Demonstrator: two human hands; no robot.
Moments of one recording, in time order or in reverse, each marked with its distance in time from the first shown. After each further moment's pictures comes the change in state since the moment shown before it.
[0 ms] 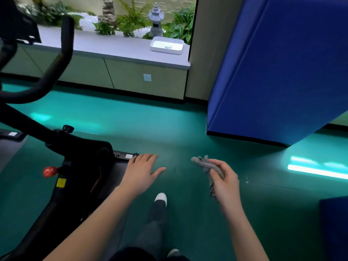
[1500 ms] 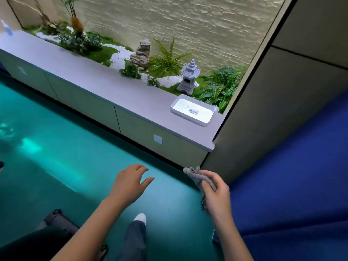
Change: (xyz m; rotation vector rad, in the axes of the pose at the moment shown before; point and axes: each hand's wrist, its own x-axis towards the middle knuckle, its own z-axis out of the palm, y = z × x) left_hand 0.604 -0.113 -0.153 -0.177 0.137 -0.326; right_hand 0.653 -0.172 0.209 0.027 -0.289 -0.111
